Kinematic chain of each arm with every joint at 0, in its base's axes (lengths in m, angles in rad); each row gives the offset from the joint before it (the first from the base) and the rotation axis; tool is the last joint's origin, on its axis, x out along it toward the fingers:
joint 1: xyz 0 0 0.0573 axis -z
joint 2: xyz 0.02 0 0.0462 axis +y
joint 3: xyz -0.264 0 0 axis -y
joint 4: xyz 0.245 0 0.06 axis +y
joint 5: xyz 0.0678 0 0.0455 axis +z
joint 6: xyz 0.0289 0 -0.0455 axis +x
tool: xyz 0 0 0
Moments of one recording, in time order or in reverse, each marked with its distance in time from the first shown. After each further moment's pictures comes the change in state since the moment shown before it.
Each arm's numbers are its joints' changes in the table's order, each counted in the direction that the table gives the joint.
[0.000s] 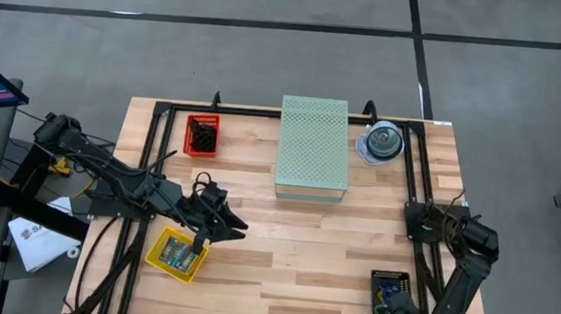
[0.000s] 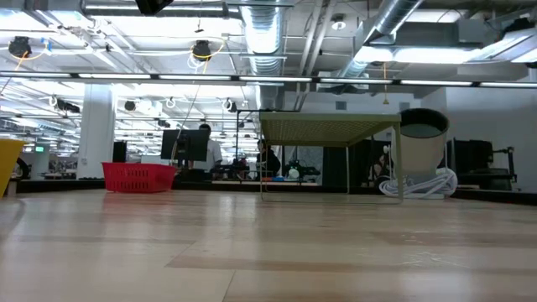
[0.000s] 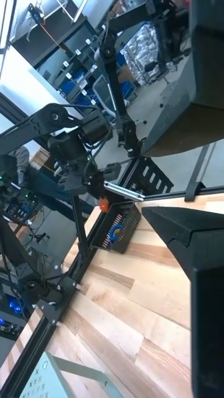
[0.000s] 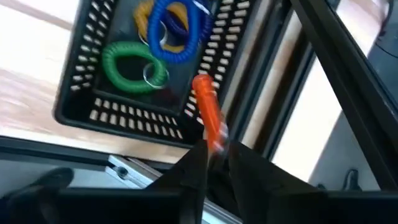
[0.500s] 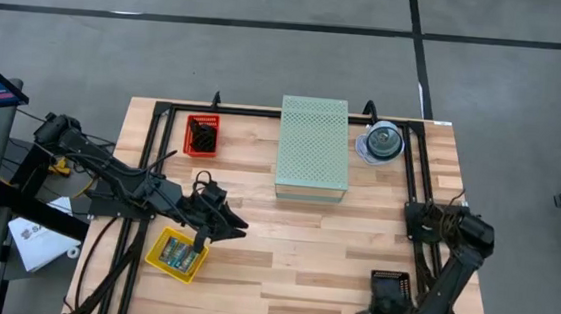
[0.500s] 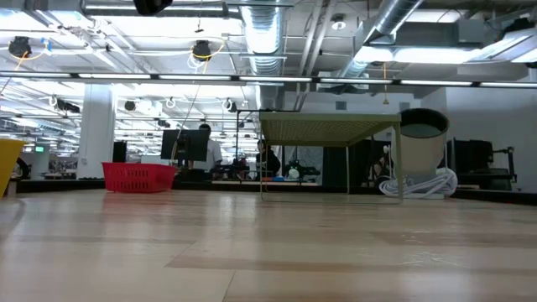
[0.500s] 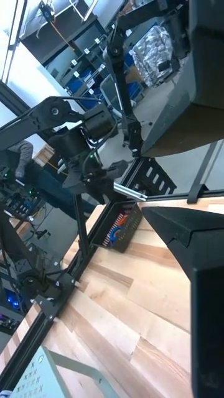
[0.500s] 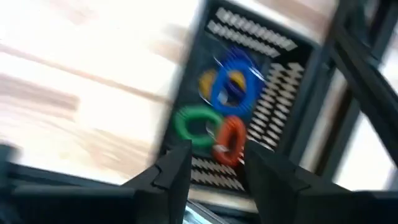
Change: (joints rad) left arm 0.000 0.000 0.000 -0.001 0.018 -0.041; right arm 0.076 -0.025 0.004 -0.006 -0.205 -0.021
